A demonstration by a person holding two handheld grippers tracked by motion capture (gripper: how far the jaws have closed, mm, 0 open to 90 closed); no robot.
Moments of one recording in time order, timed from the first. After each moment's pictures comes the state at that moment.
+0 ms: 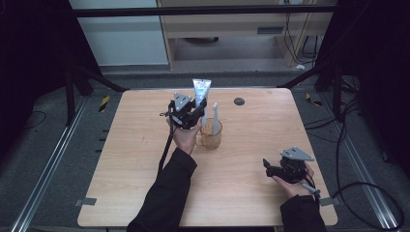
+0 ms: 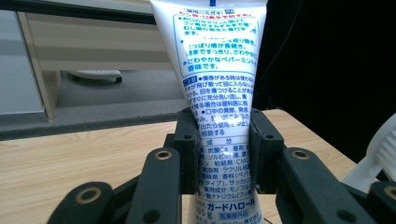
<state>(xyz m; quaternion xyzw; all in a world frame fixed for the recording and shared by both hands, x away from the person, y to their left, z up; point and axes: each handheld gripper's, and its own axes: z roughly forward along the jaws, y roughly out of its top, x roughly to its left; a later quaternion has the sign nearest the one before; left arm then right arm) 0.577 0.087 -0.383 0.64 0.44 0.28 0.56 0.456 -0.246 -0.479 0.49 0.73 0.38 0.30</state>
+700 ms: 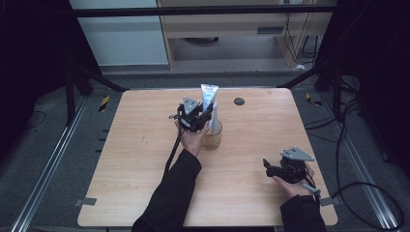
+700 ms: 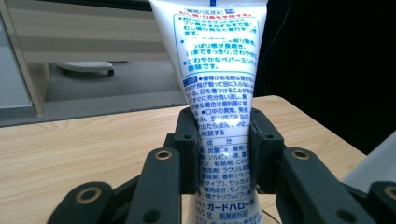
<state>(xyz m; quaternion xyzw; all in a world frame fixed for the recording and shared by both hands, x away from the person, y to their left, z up) 0.587 0.071 -0.408 0.65 0.44 0.26 0.56 0.456 -0.246 -0.479 0.49 0.73 0.38 0.30</state>
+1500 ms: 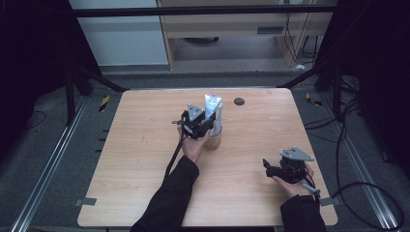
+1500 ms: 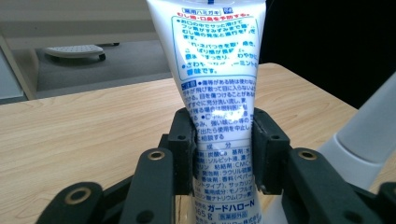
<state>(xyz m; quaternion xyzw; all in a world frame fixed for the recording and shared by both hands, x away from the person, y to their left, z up) 0.581 0.068 -0.431 0.70 0.42 0.25 0.53 0.456 -0.246 -0.479 0.49 0.73 0.38 0.30</state>
